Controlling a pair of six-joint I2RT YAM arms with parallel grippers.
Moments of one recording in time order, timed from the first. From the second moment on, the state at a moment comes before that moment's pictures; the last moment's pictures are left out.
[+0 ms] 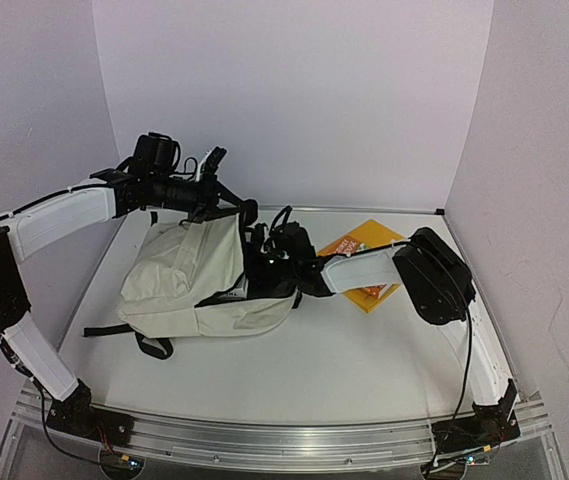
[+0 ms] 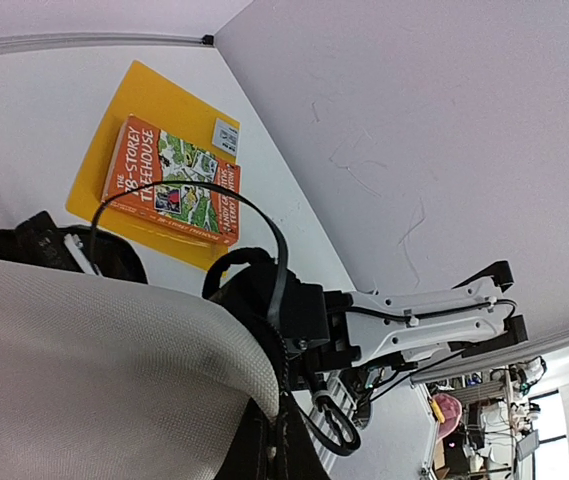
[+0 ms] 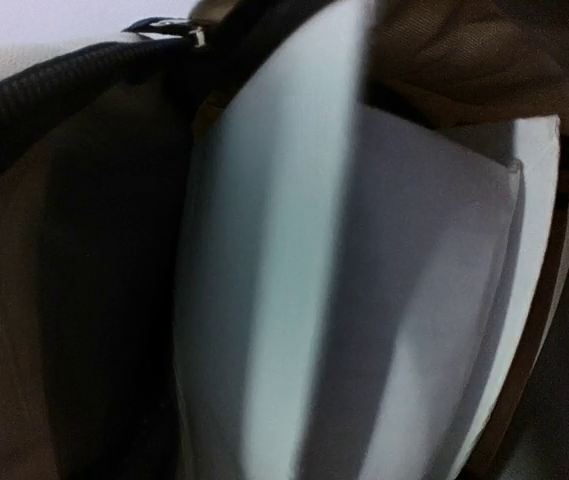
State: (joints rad) left arm -0.51 1.62 1.43 -0.30 0.81 -0.55; right arm 0.85 2.41 1.70 0.39 -0.32 1.05
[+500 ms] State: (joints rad) left arm -0.46 1.49 1.38 -0.32 0.74 -0.55; right arm 0.85 2.05 1.40 0.22 -0.17 0.92
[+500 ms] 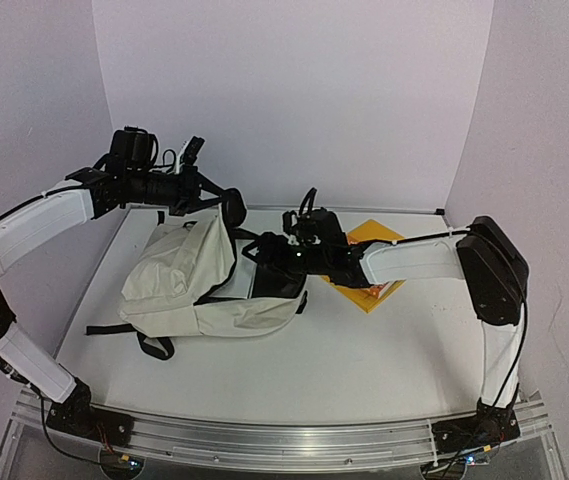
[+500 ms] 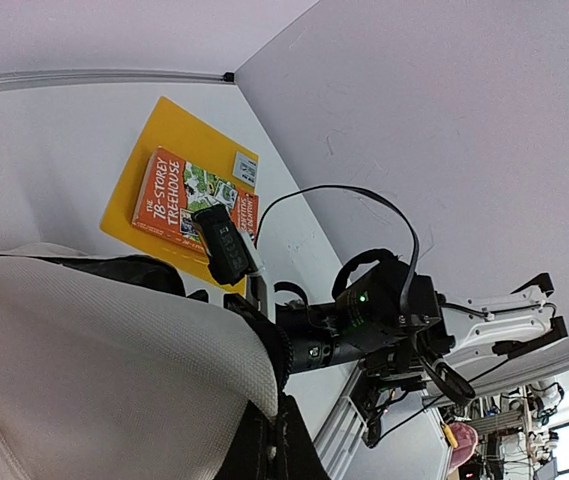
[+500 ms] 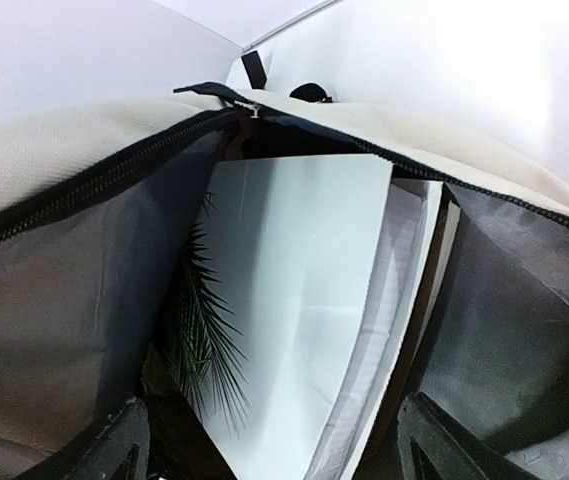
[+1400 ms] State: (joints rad) left arm -0.46 1.53 1.39 -0.32 0.77 -0.55; right arm 0.86 2.19 1.50 0.18 -0.29 0.94
